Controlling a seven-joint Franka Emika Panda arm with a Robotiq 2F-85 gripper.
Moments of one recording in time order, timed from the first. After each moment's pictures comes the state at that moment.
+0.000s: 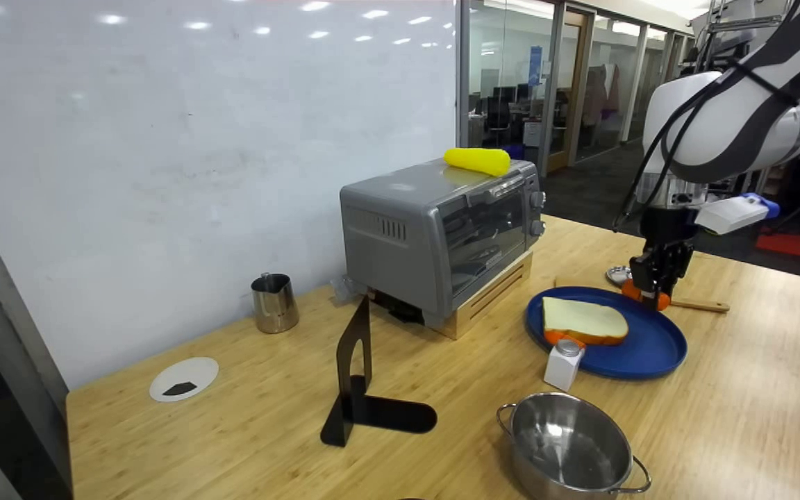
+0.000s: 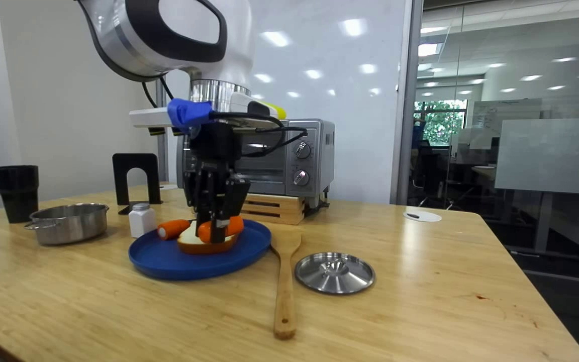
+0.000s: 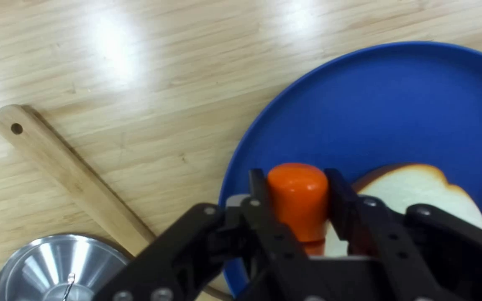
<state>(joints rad) -0.15 -0.02 -0.19 -2.56 -0.01 2.44 -0.09</state>
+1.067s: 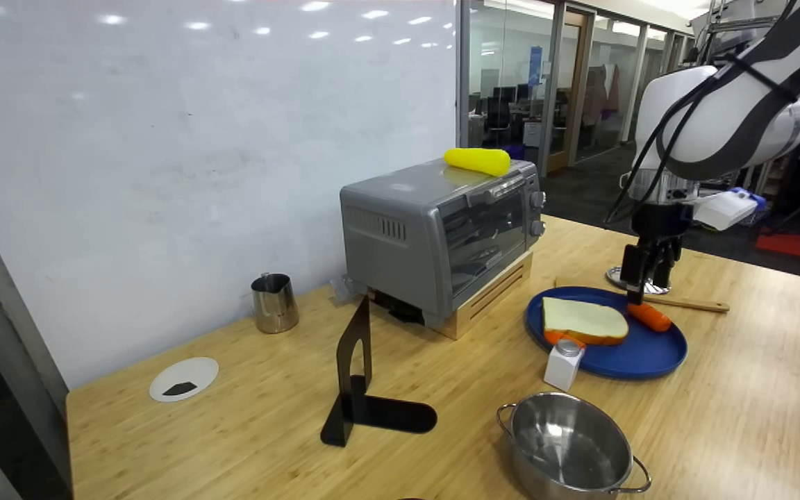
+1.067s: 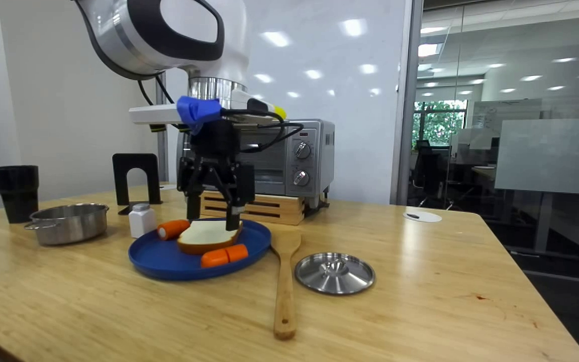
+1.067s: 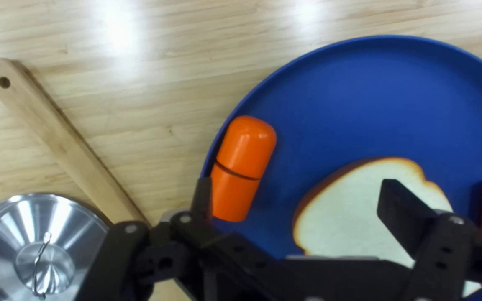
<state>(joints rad) -0.14 -0.03 -0.17 -2.55 -0.02 2.44 -0.16</state>
